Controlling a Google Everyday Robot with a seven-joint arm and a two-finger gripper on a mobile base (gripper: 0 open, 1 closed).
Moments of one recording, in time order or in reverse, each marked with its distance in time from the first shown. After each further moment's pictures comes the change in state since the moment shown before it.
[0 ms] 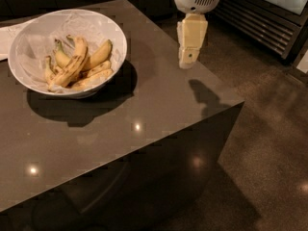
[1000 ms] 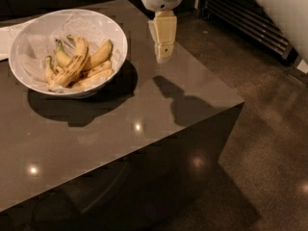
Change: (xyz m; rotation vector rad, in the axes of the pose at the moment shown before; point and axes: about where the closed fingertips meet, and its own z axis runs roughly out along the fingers) arm -0.060 -0.023 0.026 -0.031 -0.077 -0.260
